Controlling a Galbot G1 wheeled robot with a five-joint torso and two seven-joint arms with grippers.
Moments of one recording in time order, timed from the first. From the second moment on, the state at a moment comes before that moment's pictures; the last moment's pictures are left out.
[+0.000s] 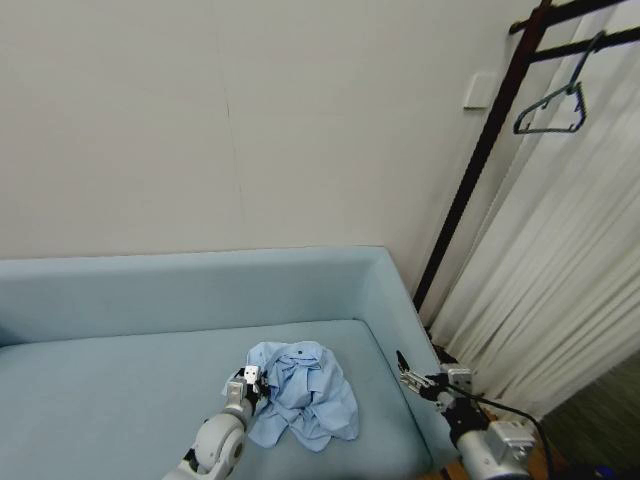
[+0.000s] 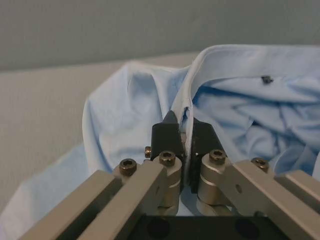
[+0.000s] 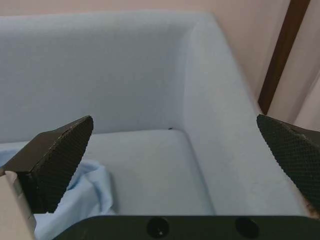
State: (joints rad) left arm 1.23 -1.14 -0.19 -1.86 -0.47 0.35 -0.25; right arm -1.76 1.23 0.58 2.50 0.38 -0.36 0.25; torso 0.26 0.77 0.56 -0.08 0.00
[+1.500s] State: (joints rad) left arm 1.06 -0.96 -0.06 -1.89 -0.40 0.22 -0.18; right arm -0.92 1.13 0.03 1.88 1.58 -0.52 1.00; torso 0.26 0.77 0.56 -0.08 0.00
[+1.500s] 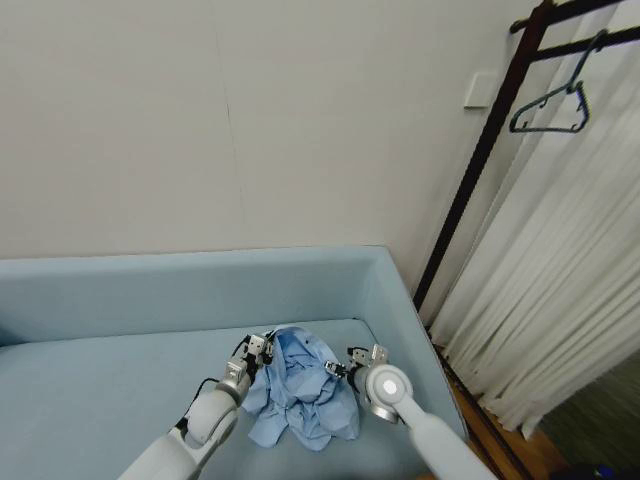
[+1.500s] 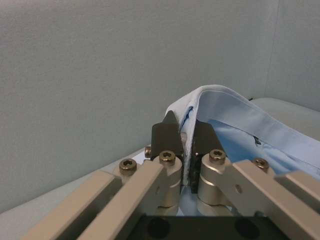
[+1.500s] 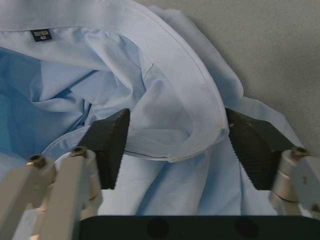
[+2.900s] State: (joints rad) left arm 0.89 -0.81 -0.21 -2.17 -0.70 0.20 -0.22; right arm -0.66 0.73 0.04 2.24 1.25 -0.40 0.67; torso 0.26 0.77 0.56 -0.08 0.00
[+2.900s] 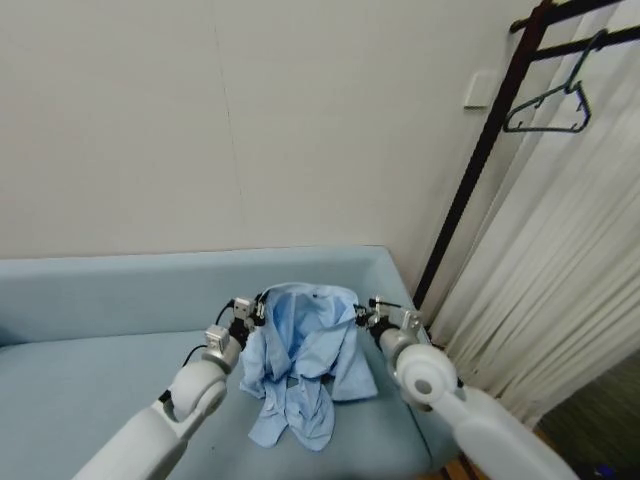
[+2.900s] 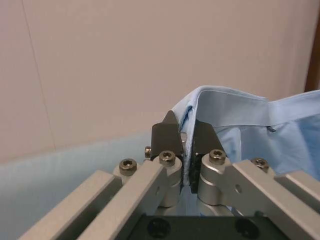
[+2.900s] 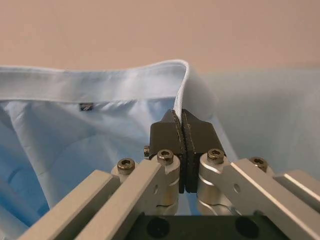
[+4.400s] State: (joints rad) left arm 0.56 -0.39 -0.70 -2.50 -2.16 0.42 -0.65; right arm 0.08 0.08 0.19 2.43 2.43 -0.57 0.56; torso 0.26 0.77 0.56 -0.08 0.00
